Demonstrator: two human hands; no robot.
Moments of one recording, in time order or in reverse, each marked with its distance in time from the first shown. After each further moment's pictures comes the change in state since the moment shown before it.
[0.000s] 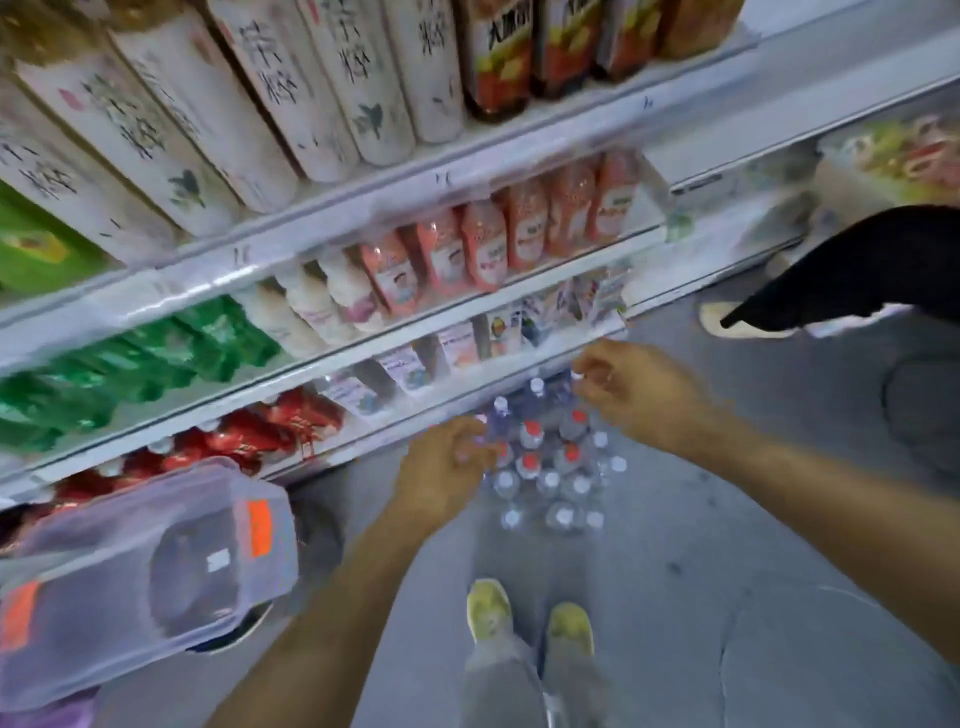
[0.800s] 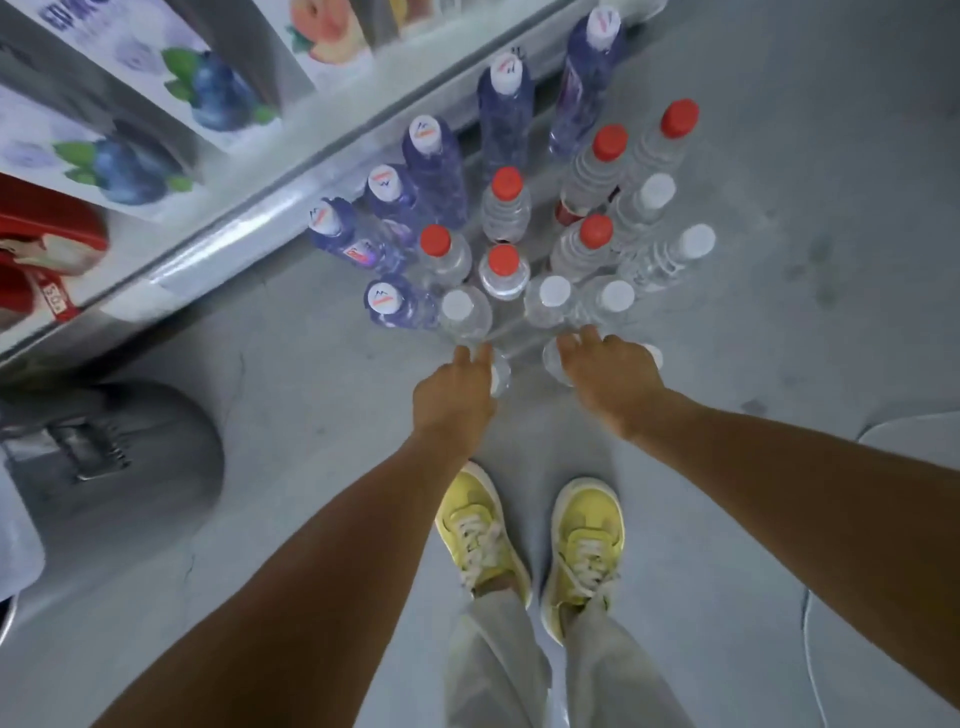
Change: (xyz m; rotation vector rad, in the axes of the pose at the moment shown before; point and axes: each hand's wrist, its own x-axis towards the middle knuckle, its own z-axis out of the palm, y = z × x) left_hand 0.236 -0.340 0.304 0.895 -0.312 0.061; right_hand 0.079 0.279 0.465 -0.613 -0.419 0.076
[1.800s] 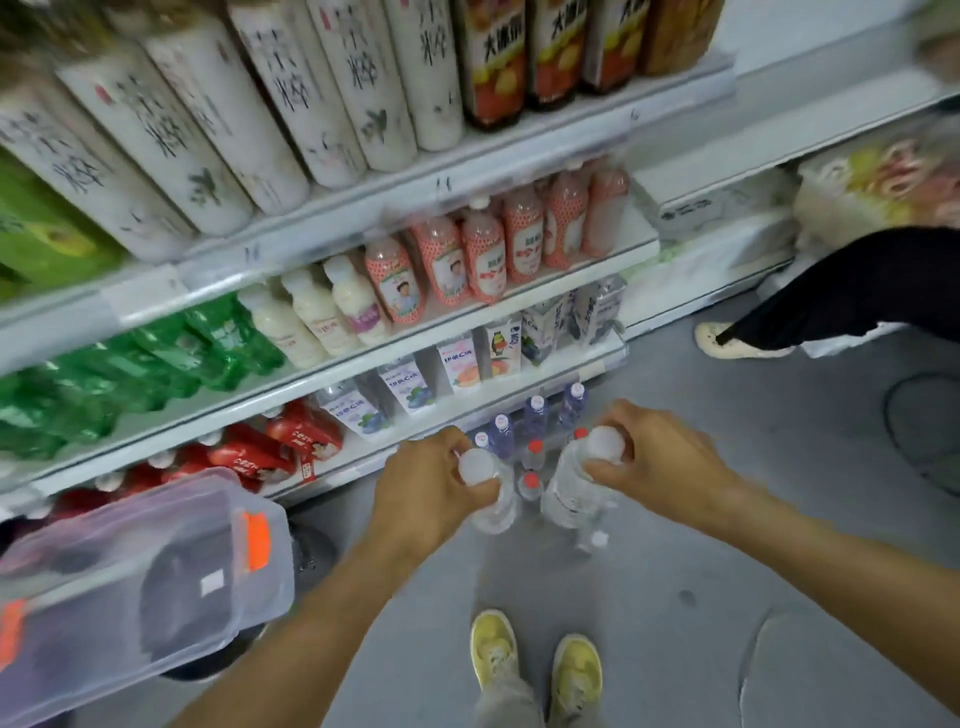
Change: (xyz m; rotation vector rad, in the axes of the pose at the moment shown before) left_hand -0.369 0.019 -0.361 -0.588 0.550 0.003; right_hand -0.336 0.025 -0.400 0.526 0.421 -0.067
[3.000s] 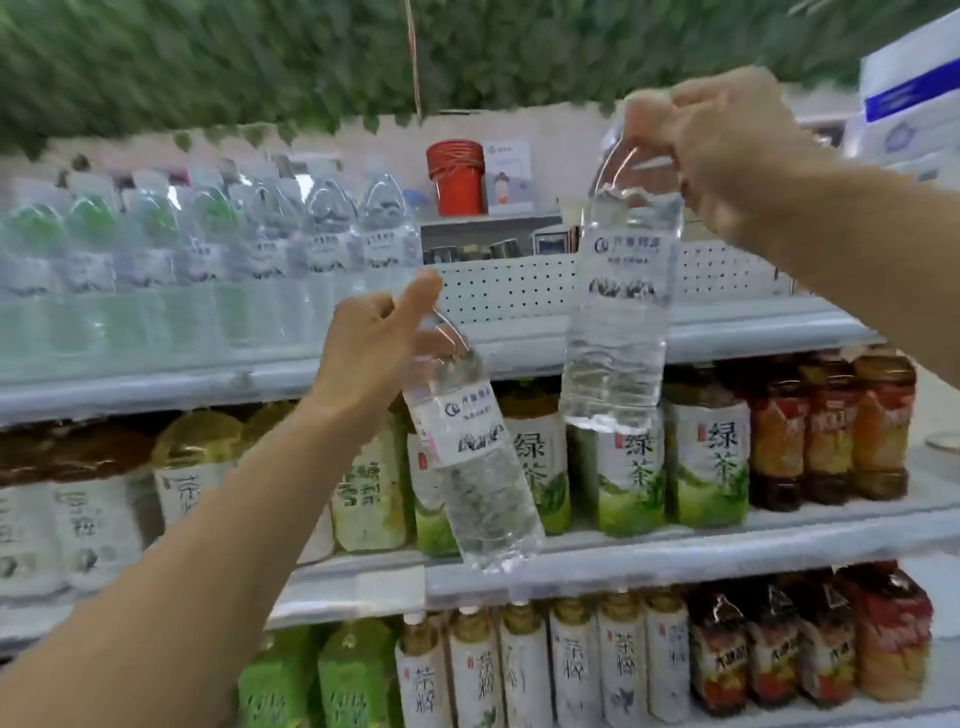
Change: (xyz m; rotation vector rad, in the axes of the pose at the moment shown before) left_hand -0.032 0.217 -0.551 -0.626 0.856 0.556; right_hand -0.007 -0.454 -0.513 0.839 0.678 -0.925
